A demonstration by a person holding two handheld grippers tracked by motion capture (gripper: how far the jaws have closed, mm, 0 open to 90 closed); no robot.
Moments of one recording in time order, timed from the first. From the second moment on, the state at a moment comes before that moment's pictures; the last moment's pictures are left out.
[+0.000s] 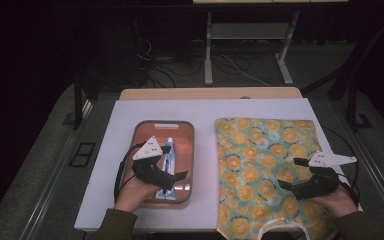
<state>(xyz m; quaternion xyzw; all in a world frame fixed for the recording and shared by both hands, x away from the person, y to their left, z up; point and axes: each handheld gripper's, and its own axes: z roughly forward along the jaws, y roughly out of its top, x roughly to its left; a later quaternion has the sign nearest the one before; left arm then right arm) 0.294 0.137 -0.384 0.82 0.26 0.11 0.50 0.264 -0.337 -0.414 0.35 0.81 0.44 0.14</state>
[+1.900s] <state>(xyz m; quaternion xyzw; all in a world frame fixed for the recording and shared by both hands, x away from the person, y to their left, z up) 0.295 0.133 -0.385 0.82 0.26 0.10 0.50 0.228 -0.275 -0.444 0.16 0.93 0.34 0.02</state>
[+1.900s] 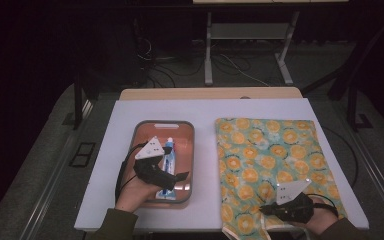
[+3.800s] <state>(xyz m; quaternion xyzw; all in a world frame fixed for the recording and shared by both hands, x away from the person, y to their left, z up) 0.296 0.134 -0.385 0.82 0.26 0.10 0.50 0.320 -0.128 -0.448 0.22 0.91 0.34 0.07</state>
